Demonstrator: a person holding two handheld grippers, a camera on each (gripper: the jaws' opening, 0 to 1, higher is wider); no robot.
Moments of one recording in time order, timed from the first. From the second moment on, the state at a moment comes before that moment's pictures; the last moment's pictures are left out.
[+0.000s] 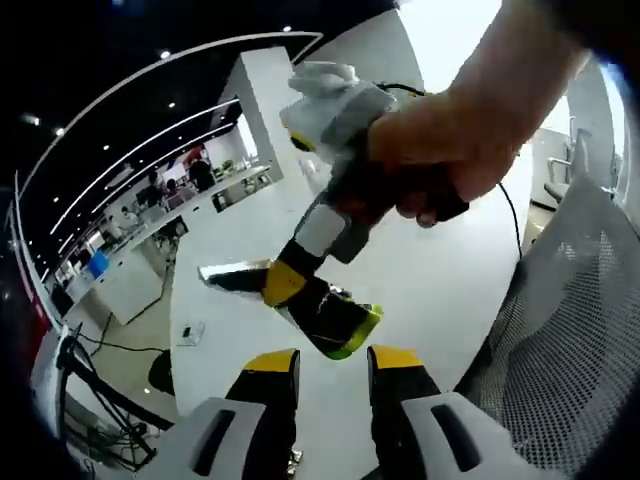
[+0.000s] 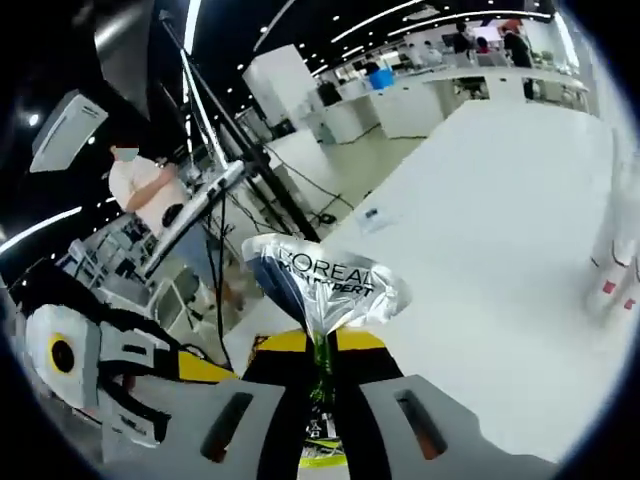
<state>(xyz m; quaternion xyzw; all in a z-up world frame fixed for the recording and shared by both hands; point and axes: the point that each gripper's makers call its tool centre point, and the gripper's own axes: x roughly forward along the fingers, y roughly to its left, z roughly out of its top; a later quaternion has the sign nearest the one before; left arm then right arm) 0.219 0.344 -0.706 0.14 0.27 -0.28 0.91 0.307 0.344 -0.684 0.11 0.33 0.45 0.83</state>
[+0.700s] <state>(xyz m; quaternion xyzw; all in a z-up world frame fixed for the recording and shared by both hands) 0.234 0.322 -0.641 -0.33 0.28 -0.35 0.83 0.274 0.345 -0.613 0.14 0.22 0.47 0.84</state>
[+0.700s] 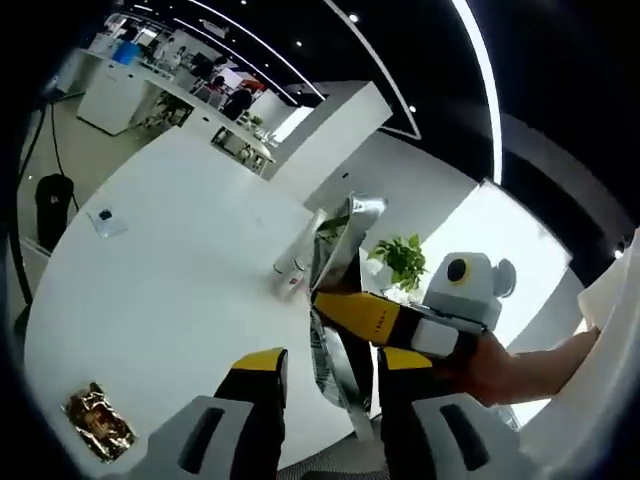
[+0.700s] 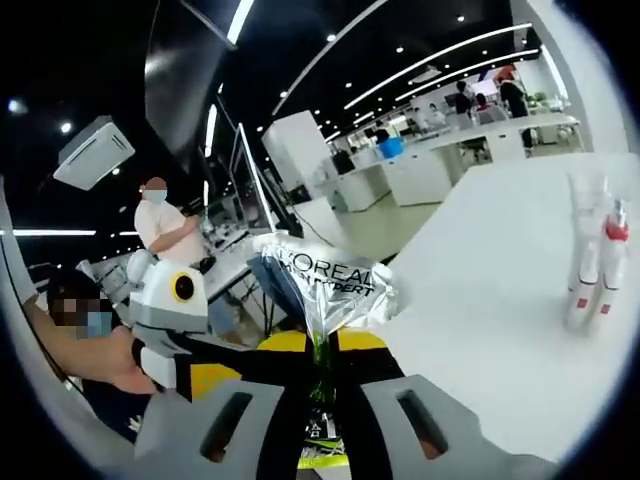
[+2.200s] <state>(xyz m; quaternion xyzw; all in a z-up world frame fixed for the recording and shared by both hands) 0.187 0.313 -0.568 -0.53 0.21 -0.49 0.67 0.236 0.309 -0.550 0.45 0.28 0.50 0.68</state>
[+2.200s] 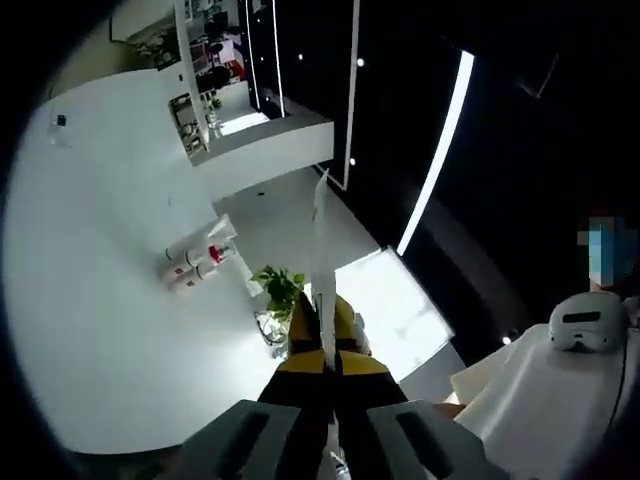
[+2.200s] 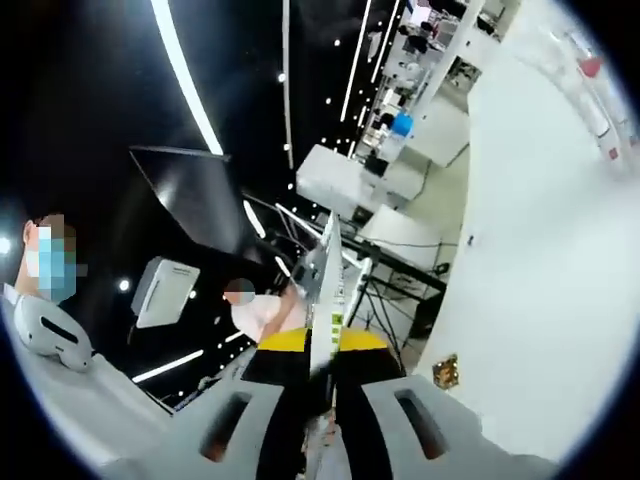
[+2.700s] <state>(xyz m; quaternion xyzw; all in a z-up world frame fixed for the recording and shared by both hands) 0.202 0.327 -0.562 -0.58 0.18 -0.46 0.64 0.204 0.305 -0.556 0.40 0.32 0.54 0.66</state>
